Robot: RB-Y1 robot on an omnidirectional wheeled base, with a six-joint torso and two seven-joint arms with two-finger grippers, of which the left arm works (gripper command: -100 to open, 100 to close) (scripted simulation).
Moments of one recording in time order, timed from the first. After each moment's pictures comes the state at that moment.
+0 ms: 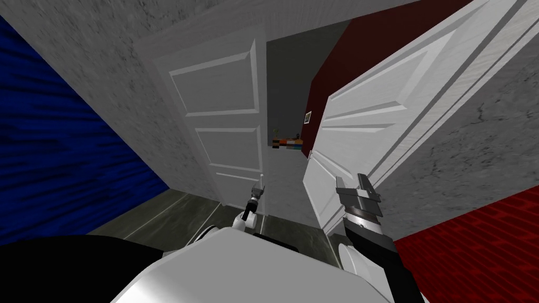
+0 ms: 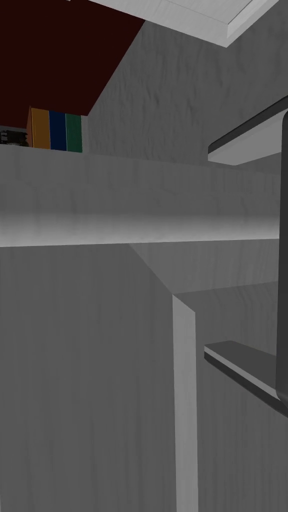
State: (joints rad) arm -0.26 0.03 -0.06 -0.49 0.22 -0.85 1.42
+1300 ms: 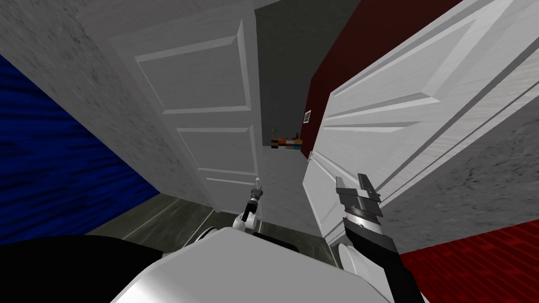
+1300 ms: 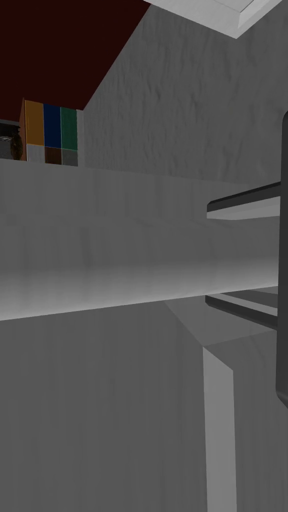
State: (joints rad) arm -0.25 0.02 -0.05 -0.50 0.24 -0.84 1.42
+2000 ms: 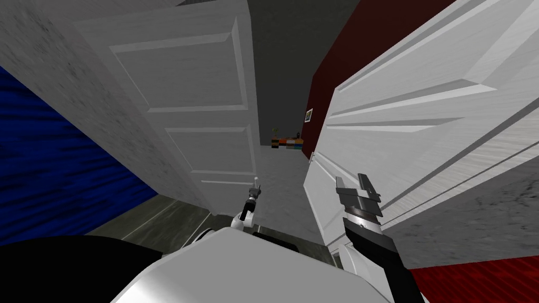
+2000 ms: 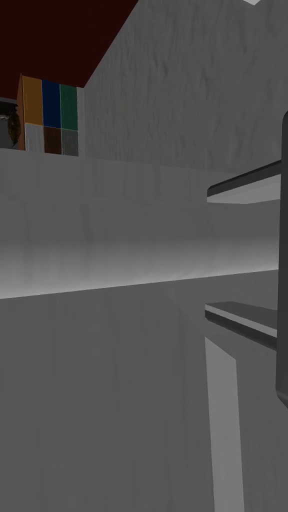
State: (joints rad) arm -0.23 0.04 -0.02 -0.54 0.25 -0.82 1.41
